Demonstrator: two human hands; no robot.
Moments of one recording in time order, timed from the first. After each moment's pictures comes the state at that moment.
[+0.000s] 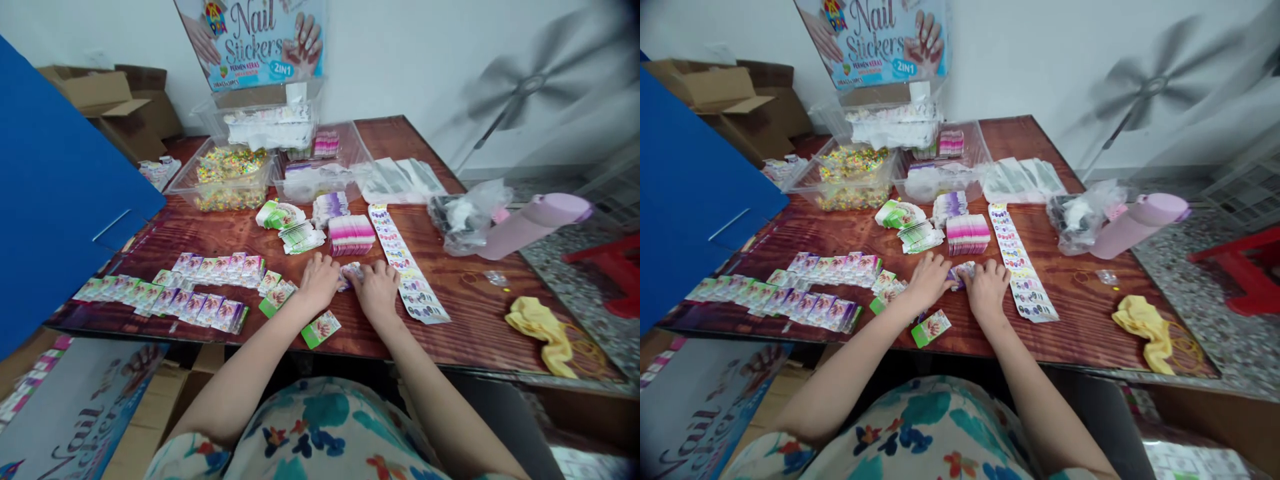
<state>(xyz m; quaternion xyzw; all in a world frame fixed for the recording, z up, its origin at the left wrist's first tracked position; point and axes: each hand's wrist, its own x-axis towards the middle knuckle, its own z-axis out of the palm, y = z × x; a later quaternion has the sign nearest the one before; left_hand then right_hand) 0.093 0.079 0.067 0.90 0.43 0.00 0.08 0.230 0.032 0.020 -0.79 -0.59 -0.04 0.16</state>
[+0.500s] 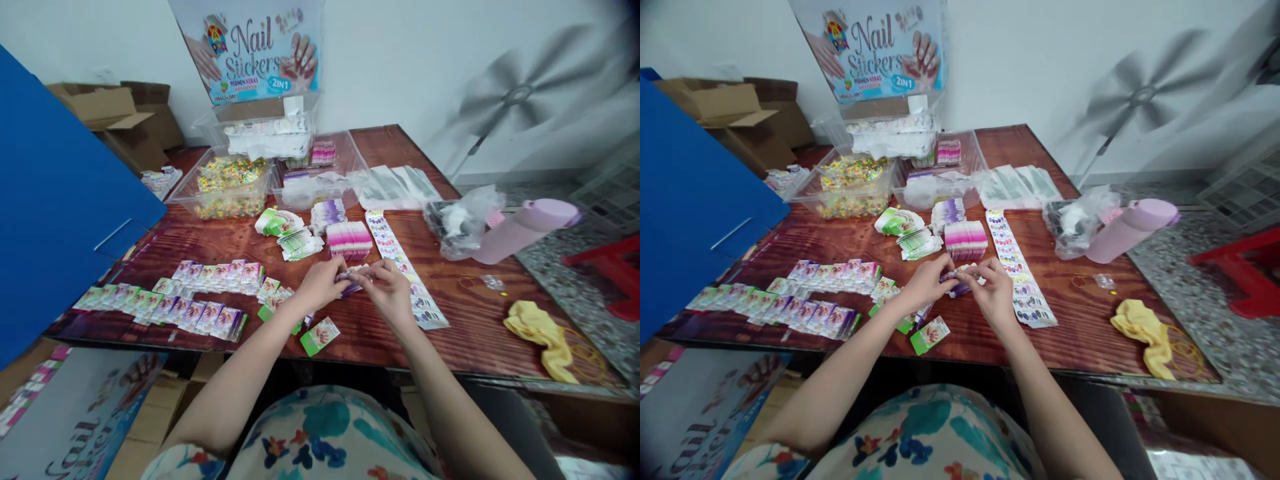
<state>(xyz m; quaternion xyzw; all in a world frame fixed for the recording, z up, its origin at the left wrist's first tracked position) 0.092 0.085 0.086 0.86 0.36 0.15 0.31 0.247 0.022 0.048 -0.59 -0.58 0.14 0.55</state>
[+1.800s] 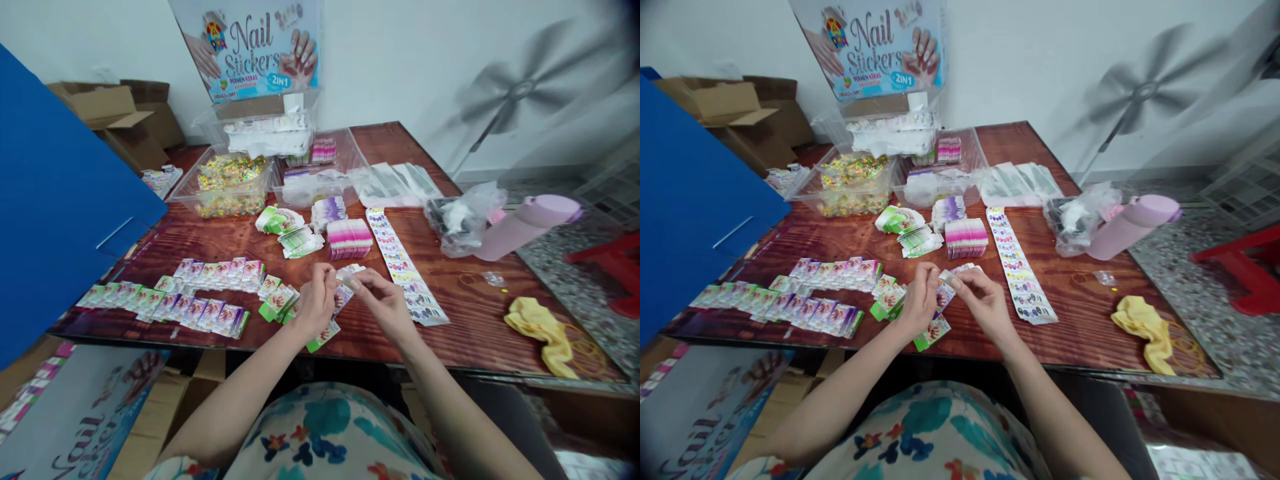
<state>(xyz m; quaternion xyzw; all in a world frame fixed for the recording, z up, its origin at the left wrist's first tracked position) 0.078 0.037 0.074 0.74 0.47 0.33 0.33 0.222 -0.001 0.066 -0.44 -0.45 0.46 0.63</state>
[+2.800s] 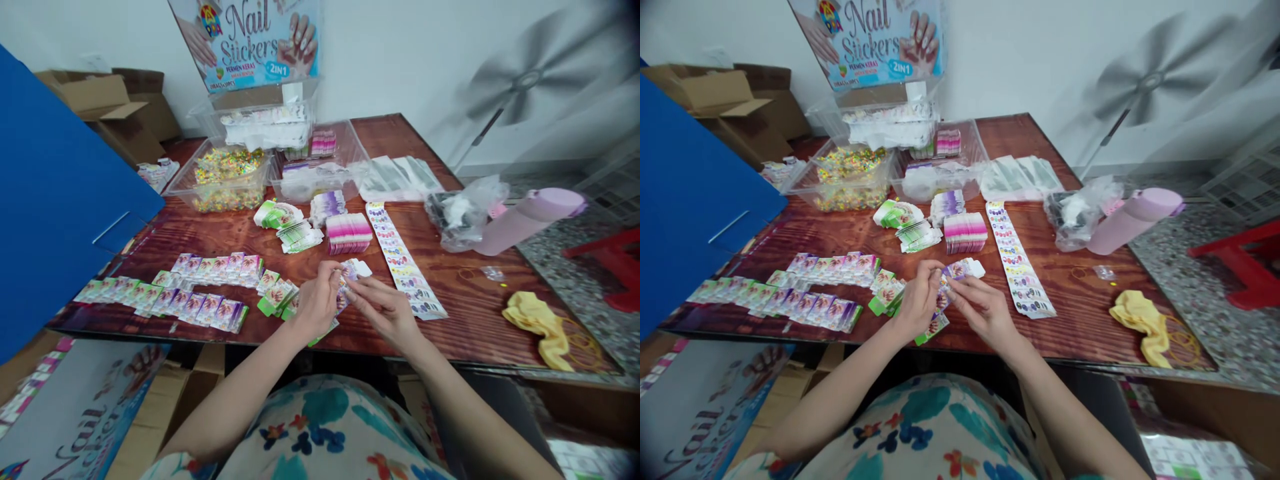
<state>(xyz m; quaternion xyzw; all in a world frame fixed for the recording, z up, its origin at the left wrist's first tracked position) 0.077 0.026 0.086 0.78 0.46 0.28 0.32 0.231 -0.022 0.068 -0.48 -0.64 0.28 0.53</state>
